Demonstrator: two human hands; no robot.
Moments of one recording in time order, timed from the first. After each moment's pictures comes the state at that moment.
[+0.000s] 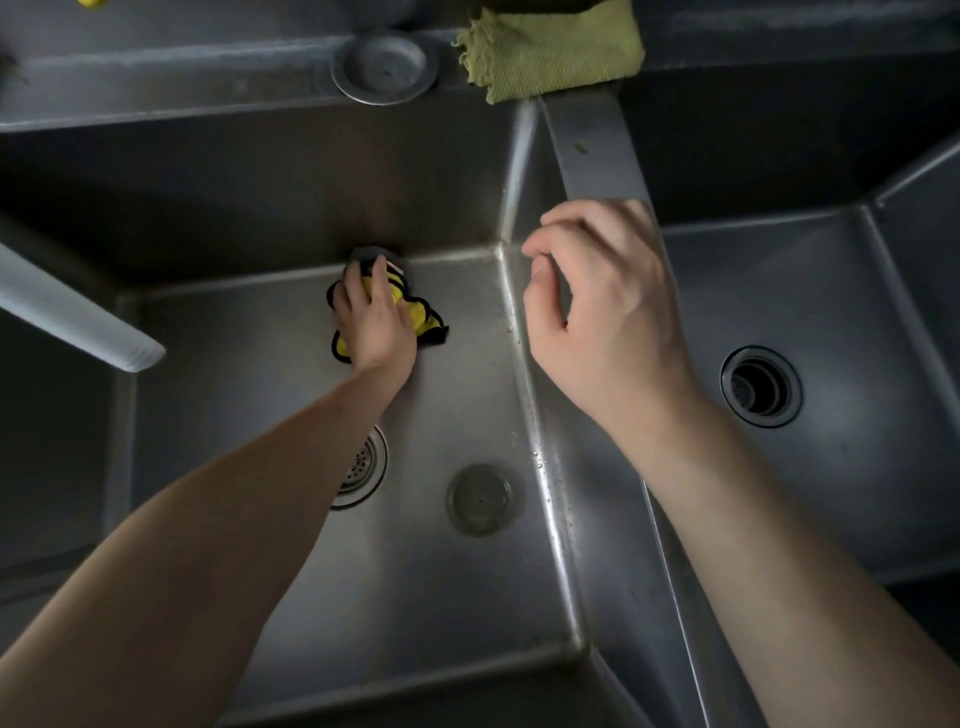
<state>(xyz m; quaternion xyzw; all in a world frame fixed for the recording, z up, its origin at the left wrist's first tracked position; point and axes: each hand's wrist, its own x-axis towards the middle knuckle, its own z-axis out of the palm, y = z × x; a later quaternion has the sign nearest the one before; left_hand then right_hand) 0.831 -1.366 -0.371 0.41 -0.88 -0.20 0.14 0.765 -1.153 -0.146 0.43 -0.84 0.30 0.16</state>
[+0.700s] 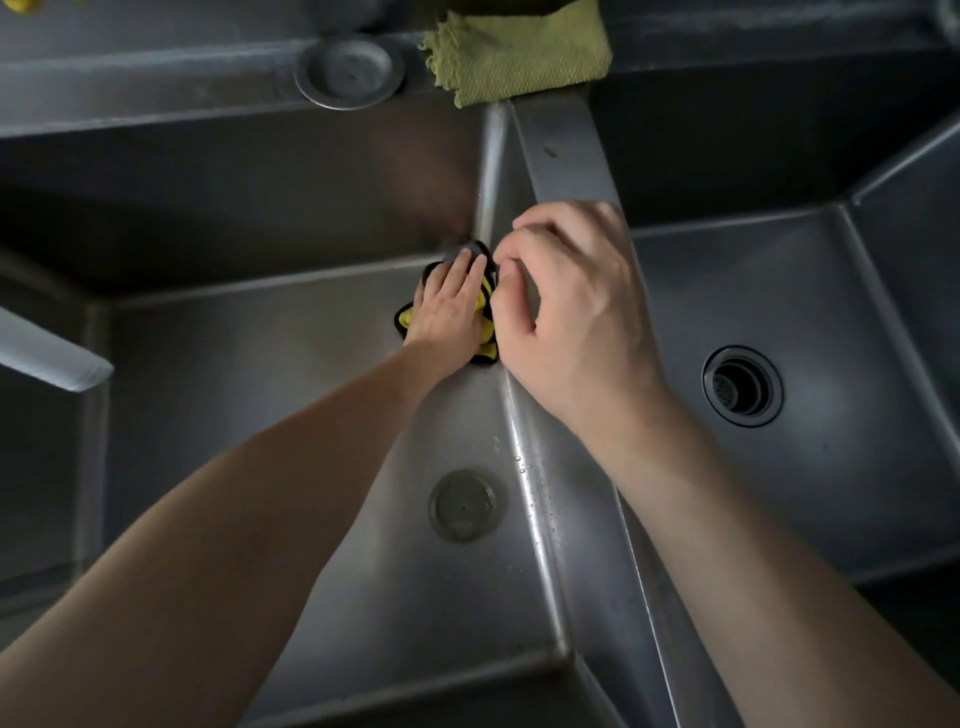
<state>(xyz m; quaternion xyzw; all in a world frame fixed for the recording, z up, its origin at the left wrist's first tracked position) 0.761 -1.311 -0.362 0.21 -0.95 -0.25 0.02 0.764 -1.156 -0.144 0.41 -0.85 0.30 0.14</state>
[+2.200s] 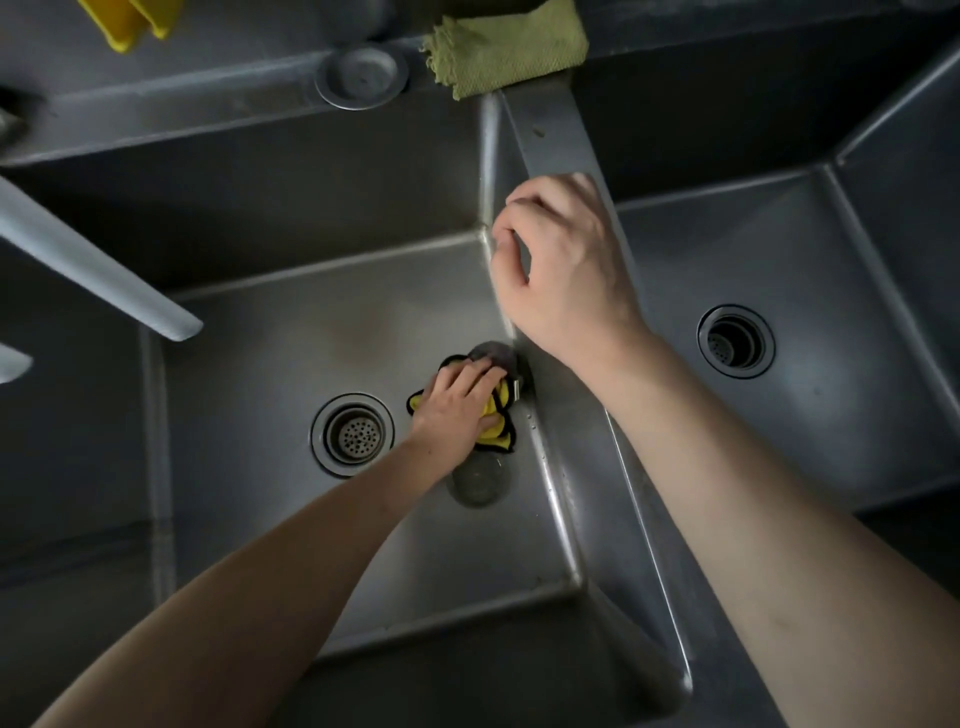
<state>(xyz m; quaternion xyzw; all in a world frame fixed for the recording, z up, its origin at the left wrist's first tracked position) 0.906 -1.244 -0.347 0.09 -0.98 -0.15 -0.10 0.764 -1.154 -0.147 0.43 -0.84 0.30 0.15</state>
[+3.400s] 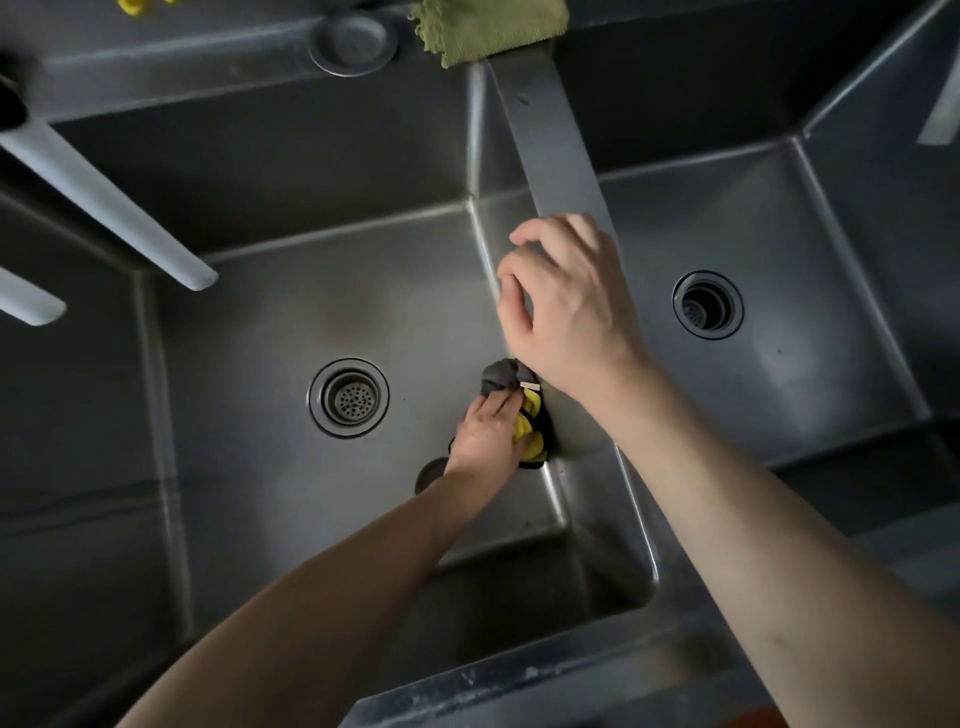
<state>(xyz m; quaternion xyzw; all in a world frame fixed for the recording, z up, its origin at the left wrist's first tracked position) 0.949 -1.154 -0.321 0.17 -0.92 -0.33 -0.14 0.818 -1.105 -0.138 0.44 -0.86 0.21 0.12</state>
